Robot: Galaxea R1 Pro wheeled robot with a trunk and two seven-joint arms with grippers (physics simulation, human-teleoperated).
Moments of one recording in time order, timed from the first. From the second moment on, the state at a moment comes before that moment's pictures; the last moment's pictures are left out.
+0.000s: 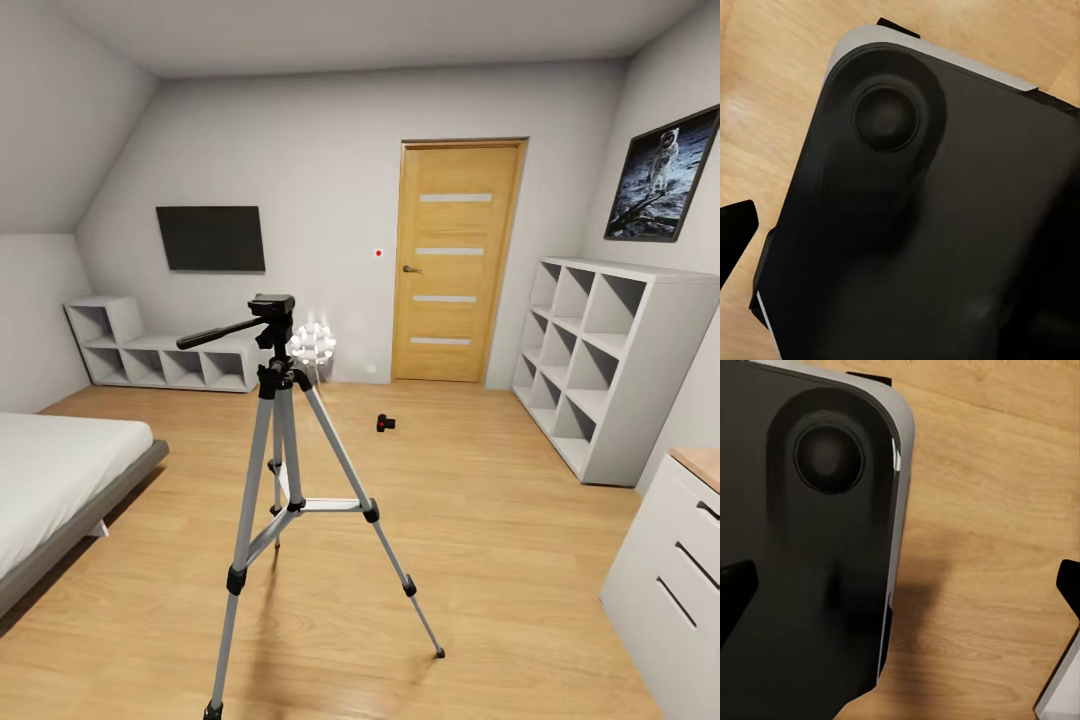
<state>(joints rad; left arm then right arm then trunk) 0.00 -0.01 0.12 -0.05 0.28 -0.05 -0.01 0.00 -0.07 0.02 0.00 0.11 -0.09 -0.01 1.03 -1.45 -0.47</state>
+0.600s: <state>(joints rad) 0.00 -0.01 0.12 -0.05 0.28 -0.05 -0.01 0.00 -0.07 0.02 0.00 0.10 -0.11 -0.01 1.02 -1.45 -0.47</state>
